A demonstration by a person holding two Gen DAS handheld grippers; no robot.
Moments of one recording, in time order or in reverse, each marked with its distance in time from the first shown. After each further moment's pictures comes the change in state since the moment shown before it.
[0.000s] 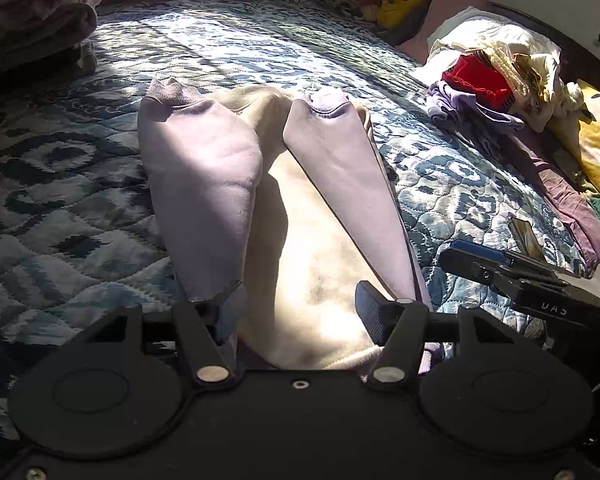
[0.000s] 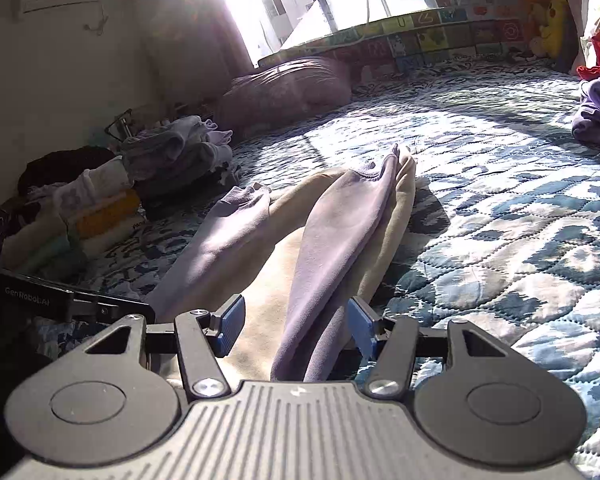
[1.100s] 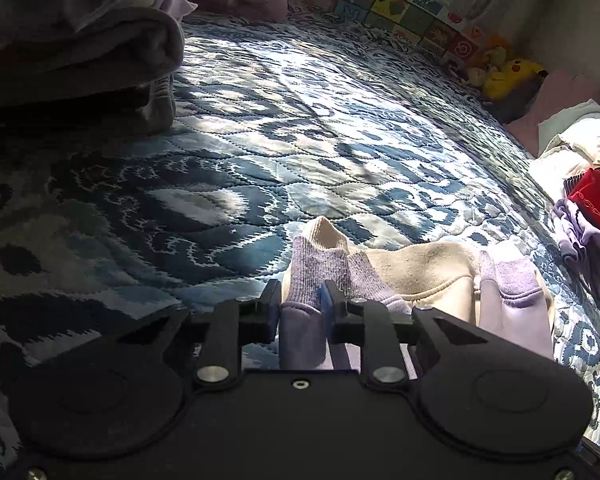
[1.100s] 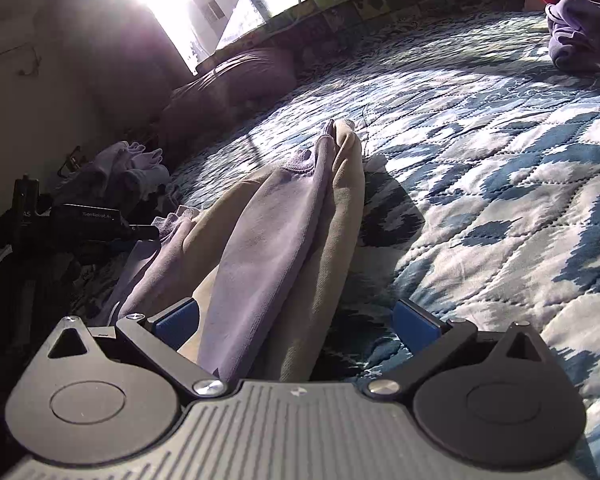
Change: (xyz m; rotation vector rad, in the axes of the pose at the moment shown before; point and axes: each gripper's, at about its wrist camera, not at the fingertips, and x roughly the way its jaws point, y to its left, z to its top) left arm 0.122 0.122 0.143 -0.161 -0.083 0.156; right arm 0.090 -0.038 0.015 0.114 0.052 -0.021
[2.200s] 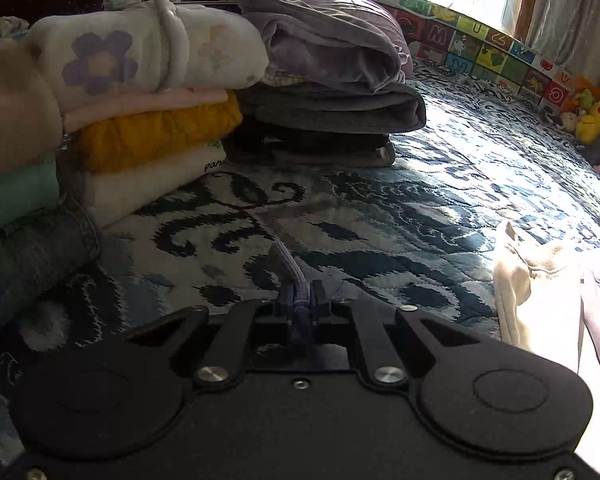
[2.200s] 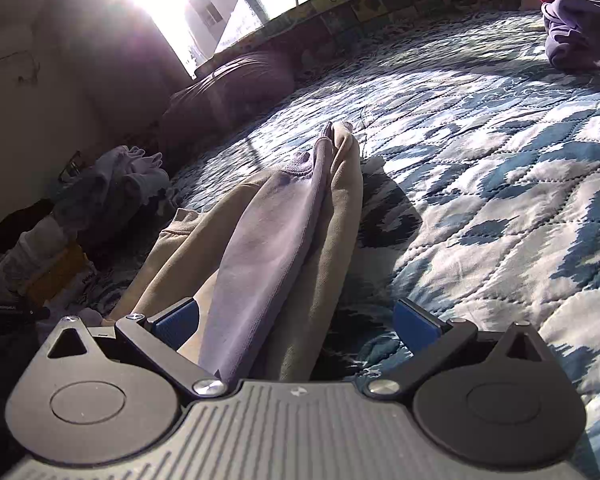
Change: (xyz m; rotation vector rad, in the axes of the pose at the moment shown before) left arm -0.152 0.131 -0.058 -0.042 -0.133 0.340; right arm -0.002 -0.001 0.000 0.006 -0.004 0.002
